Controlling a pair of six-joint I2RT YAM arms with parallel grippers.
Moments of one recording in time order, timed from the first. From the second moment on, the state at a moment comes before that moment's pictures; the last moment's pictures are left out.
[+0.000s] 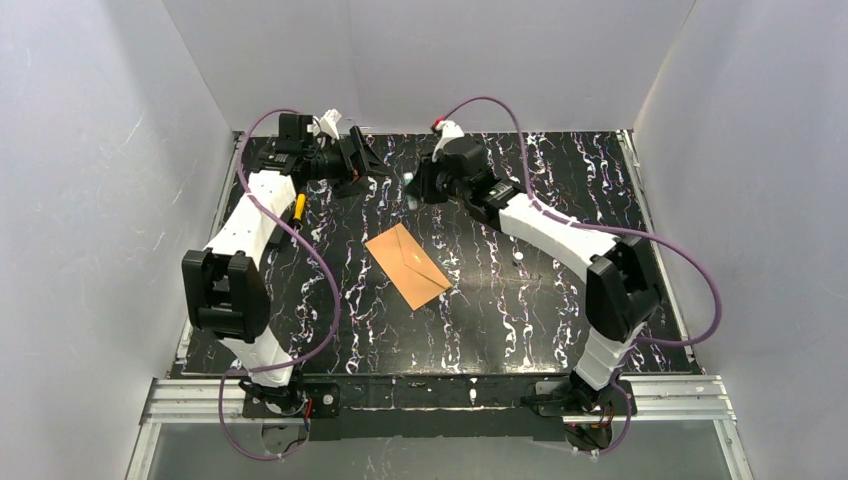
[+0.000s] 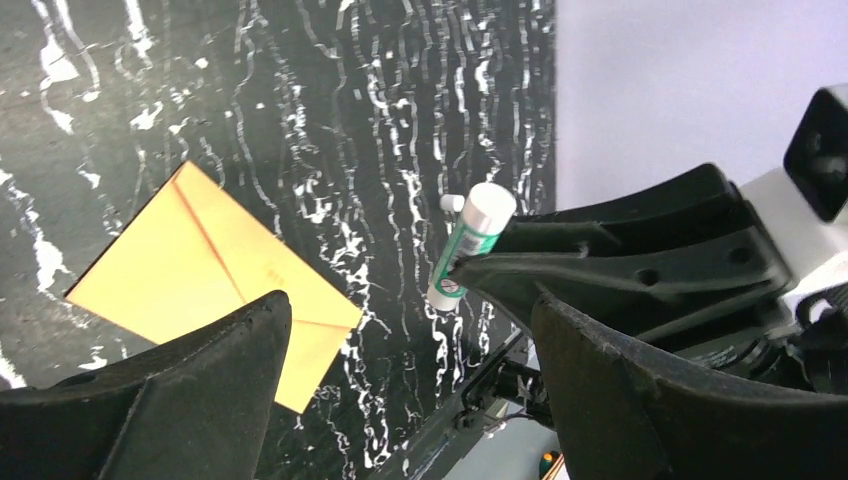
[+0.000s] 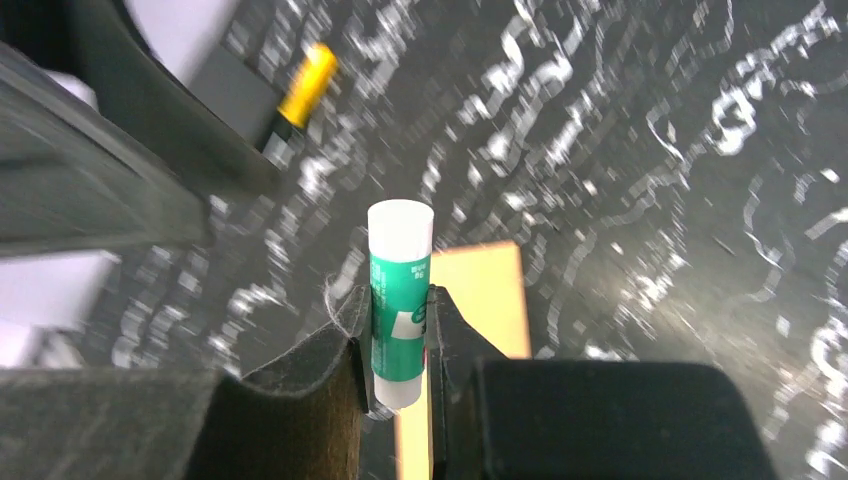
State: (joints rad) left arm -0.14 1.69 1.50 -0.57 0.69 -0.58; right arm 0.72 1.77 1.45 -0.16 -0.08 0.42
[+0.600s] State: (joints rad) left arm -0.11 1.57 1.45 -0.11 0.91 -0.88; right arm 0.63 1.72 1.39 0.45 -0.15 1.08
